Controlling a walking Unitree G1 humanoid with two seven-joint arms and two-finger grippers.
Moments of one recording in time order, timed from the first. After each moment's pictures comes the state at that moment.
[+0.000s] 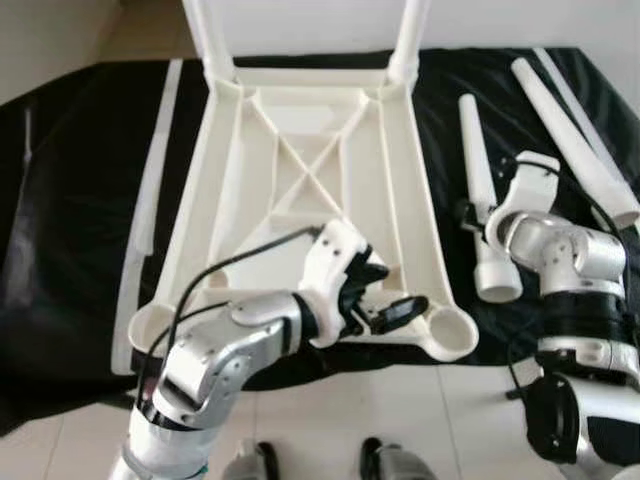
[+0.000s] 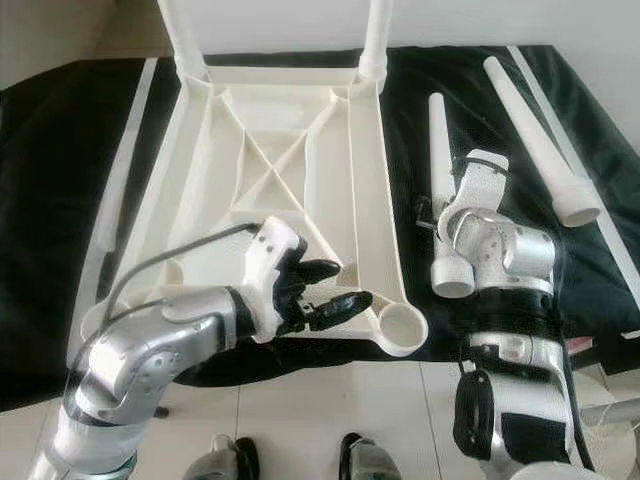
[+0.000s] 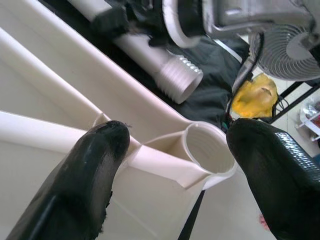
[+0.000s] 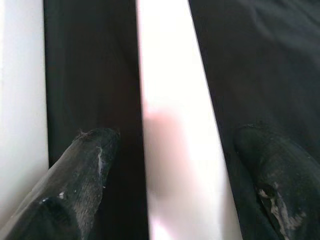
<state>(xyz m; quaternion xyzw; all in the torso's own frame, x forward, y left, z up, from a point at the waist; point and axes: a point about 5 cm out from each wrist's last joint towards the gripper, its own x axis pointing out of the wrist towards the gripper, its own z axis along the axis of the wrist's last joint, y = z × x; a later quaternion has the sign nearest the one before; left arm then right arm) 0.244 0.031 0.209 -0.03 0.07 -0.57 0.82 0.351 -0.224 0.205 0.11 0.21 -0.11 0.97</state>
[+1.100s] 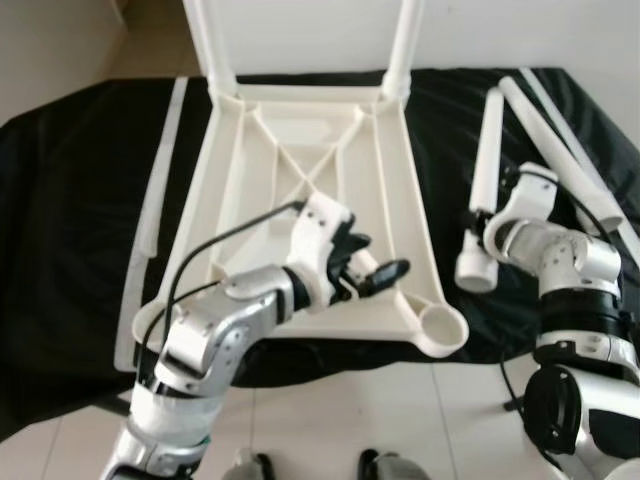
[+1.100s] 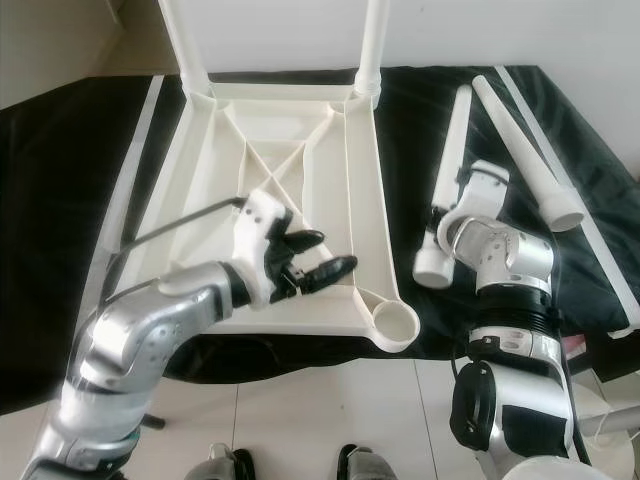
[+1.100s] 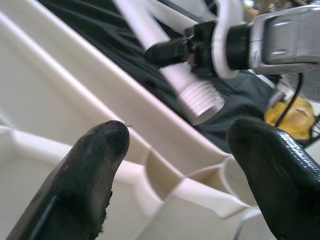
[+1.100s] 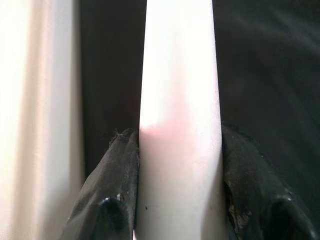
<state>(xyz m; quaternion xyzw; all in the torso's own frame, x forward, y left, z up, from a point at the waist) 0.281 0.045 0.221 -0.03 0.04 -0.50 0.86 0.373 -0.224 0.215 0.18 0.10 -0.04 0.98</state>
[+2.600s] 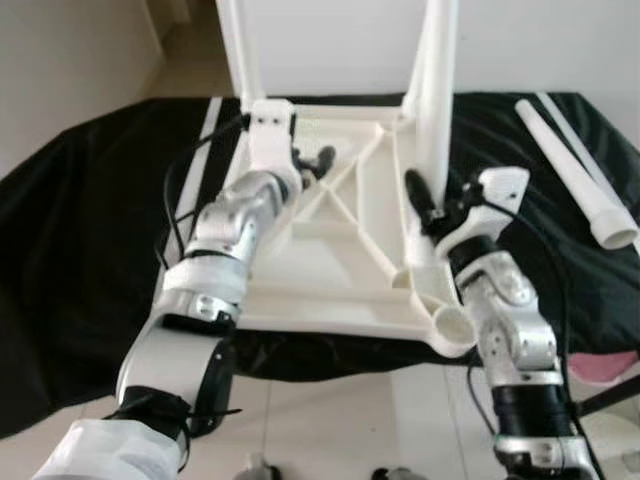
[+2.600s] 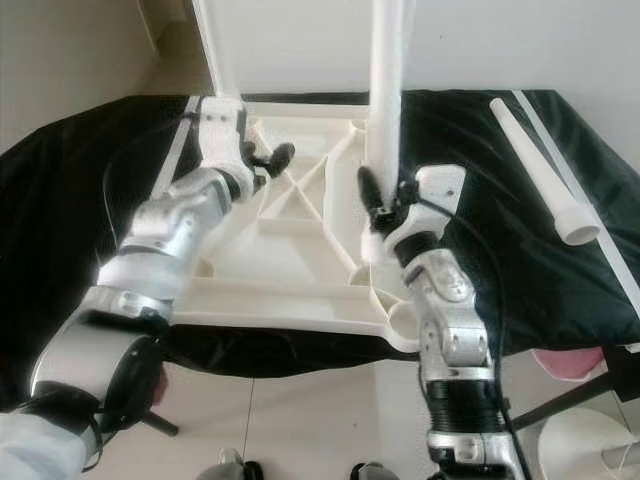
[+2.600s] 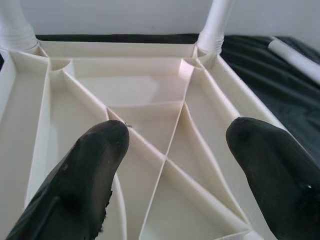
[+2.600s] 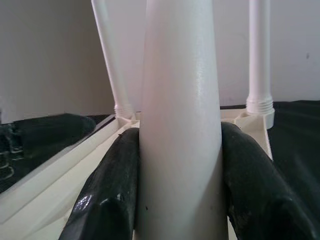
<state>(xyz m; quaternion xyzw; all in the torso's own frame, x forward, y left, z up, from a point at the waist) 0.400 0.069 0.250 -0.05 0.01 -0.25 0.97 0.311 -0.141 0.219 0.07 -0.18 0.15 0.97</state>
